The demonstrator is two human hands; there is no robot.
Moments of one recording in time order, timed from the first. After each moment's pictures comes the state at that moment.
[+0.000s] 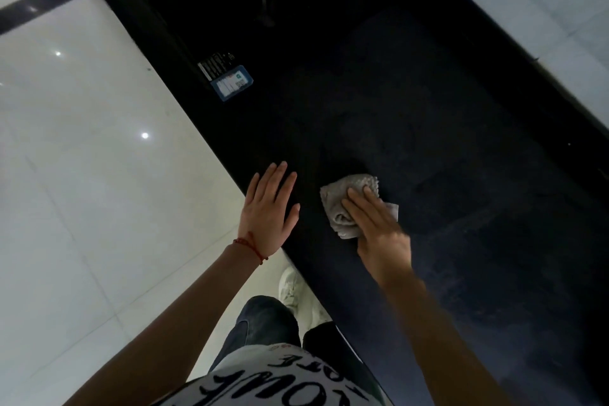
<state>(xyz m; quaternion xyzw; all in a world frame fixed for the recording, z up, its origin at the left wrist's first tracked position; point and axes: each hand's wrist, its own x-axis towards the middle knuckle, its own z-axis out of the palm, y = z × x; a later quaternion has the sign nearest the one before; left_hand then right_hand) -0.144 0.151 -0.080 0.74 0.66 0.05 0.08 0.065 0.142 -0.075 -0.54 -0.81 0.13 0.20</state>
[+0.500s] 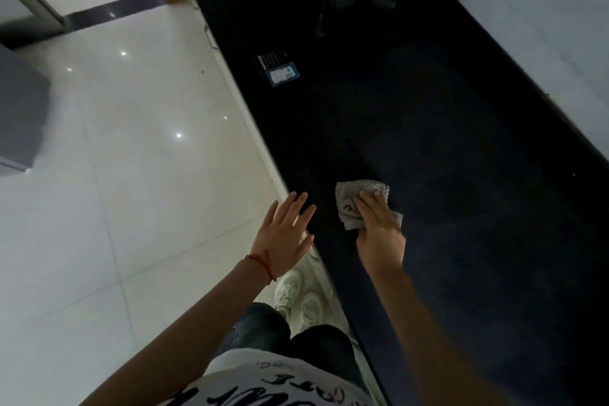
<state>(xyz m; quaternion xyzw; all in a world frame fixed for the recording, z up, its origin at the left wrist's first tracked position) -0.123 0.048 -0.062 0.72 0.68 -0.03 0.12 0.056 0.102 -0.052 -0.58 -0.79 0.14 0.17</state>
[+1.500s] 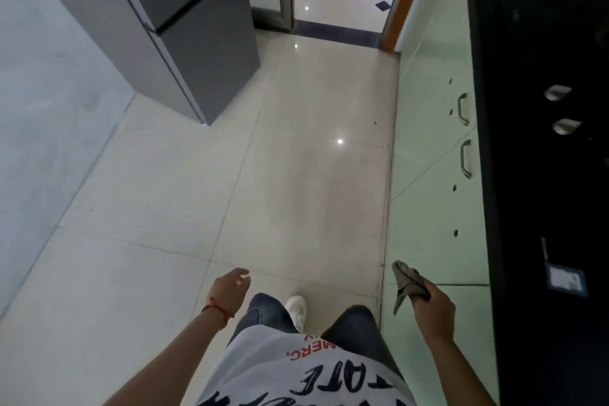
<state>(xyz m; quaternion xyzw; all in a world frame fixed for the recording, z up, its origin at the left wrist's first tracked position) -0.515 -0.109 -0.110 0.02 0.90 0.23 0.38 -0.290 0.173 -0.106 -0.58 -0.73 0.36 0.02</state>
